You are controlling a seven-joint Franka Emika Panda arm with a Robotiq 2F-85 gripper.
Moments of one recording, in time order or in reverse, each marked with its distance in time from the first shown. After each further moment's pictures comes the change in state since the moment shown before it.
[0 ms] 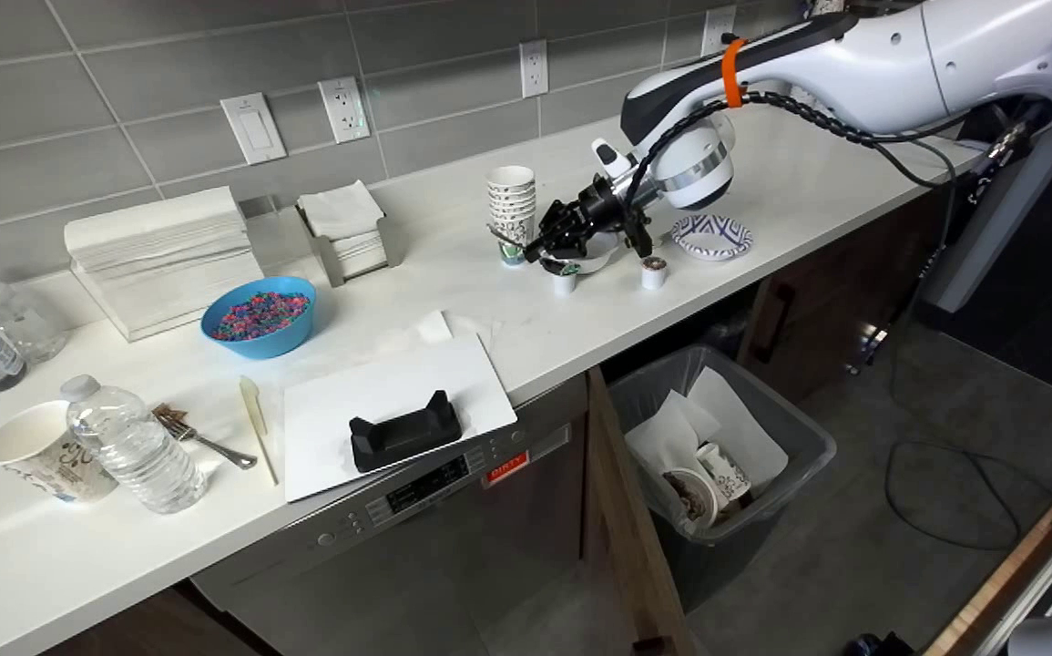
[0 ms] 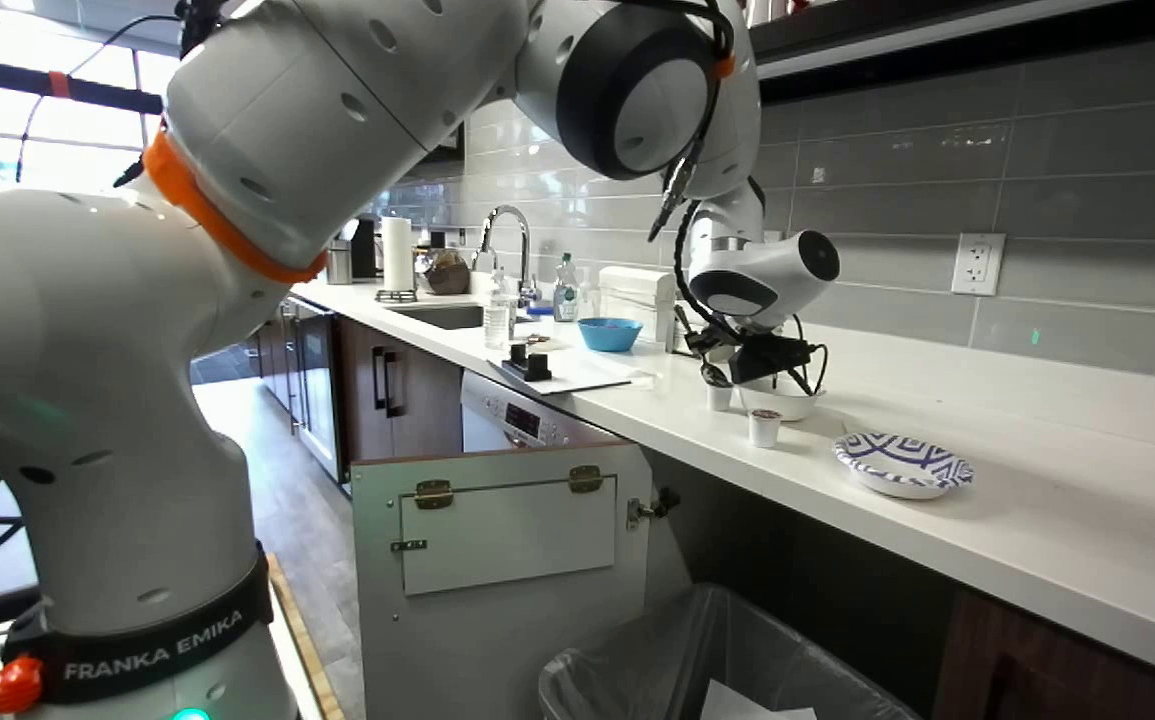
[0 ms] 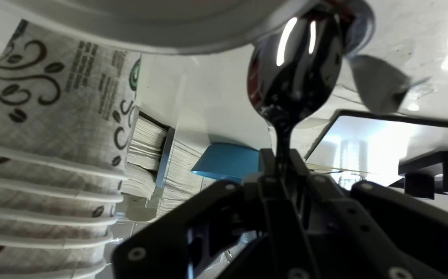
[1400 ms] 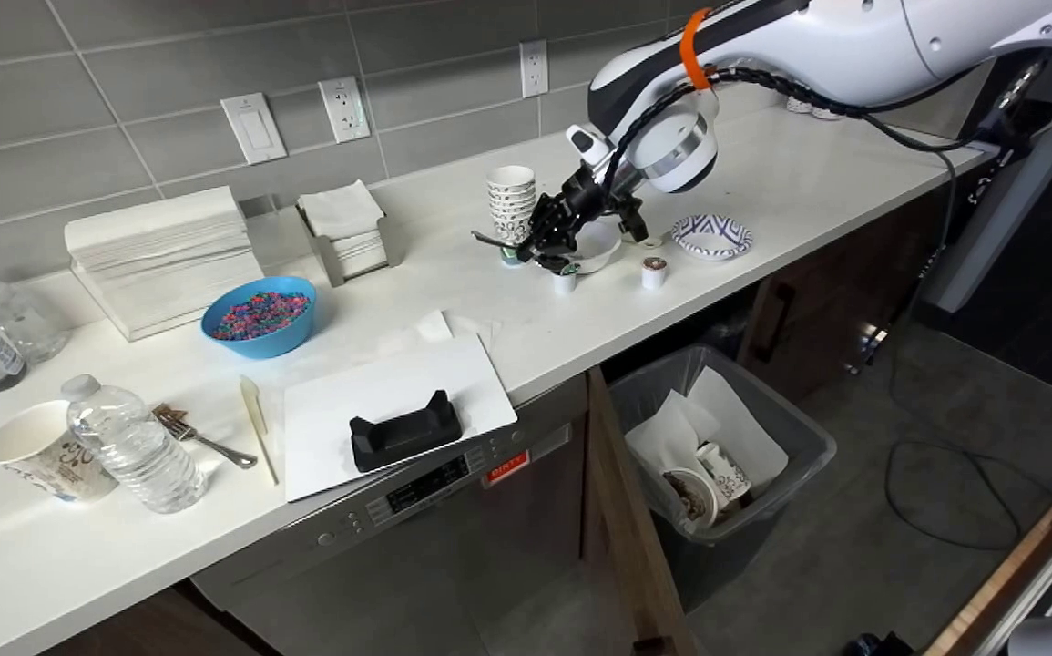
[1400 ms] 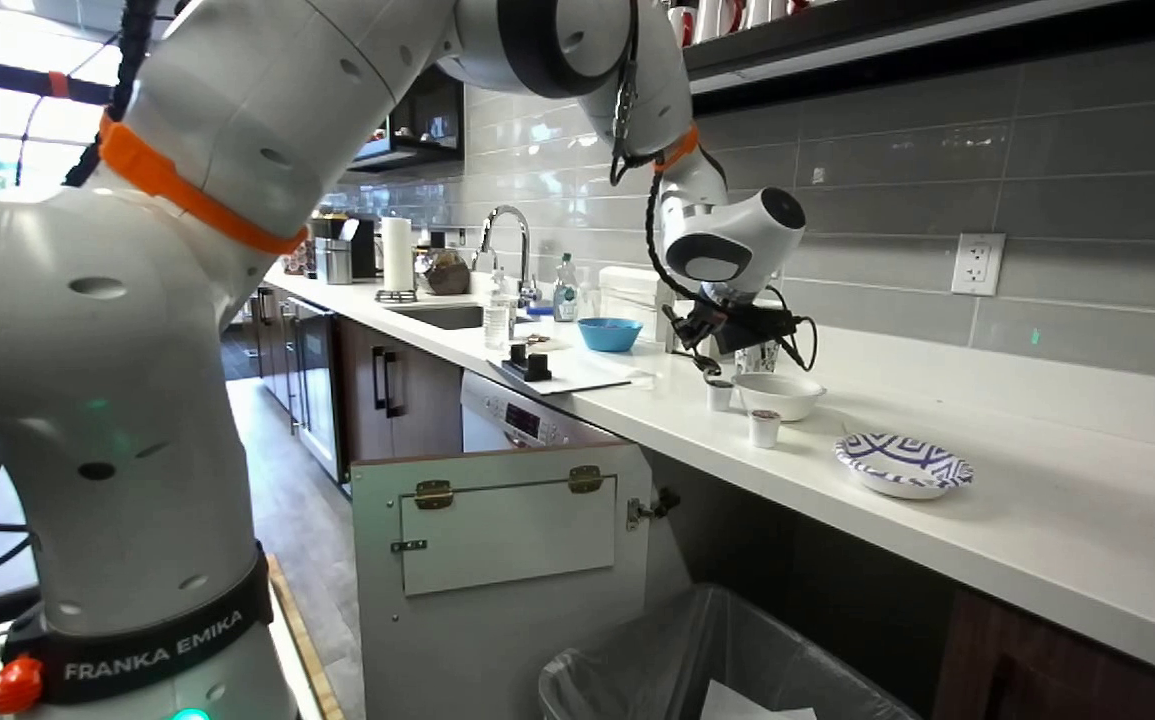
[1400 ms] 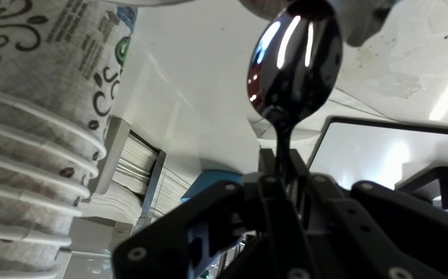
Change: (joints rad) arm 0.353 -0.204 -0.391 0.000 0.136 -0.057 0.069
